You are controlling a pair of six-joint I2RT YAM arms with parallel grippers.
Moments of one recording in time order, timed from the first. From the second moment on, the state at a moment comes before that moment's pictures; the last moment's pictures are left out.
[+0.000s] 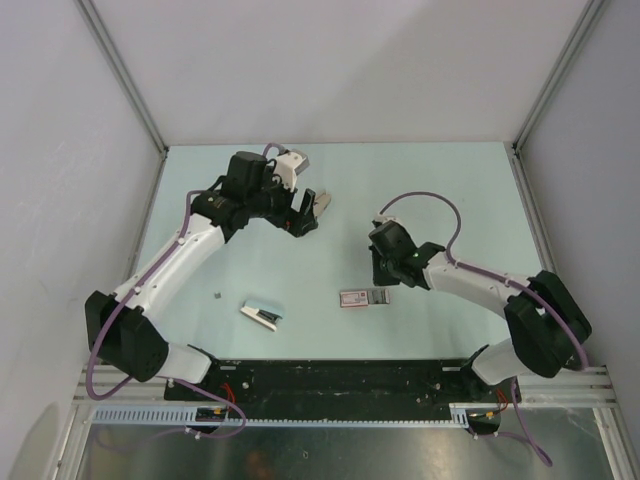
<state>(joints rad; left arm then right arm) -0.46 1.41 1.30 -0.56 0.34 0.05 0.72 1.45 0.87 -0.39 0.13 0.55</state>
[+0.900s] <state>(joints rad) -0.57 1.44 1.26 -0.56 0.31 0.19 0.62 1.48 0.87 -0.36 0.14 0.53</state>
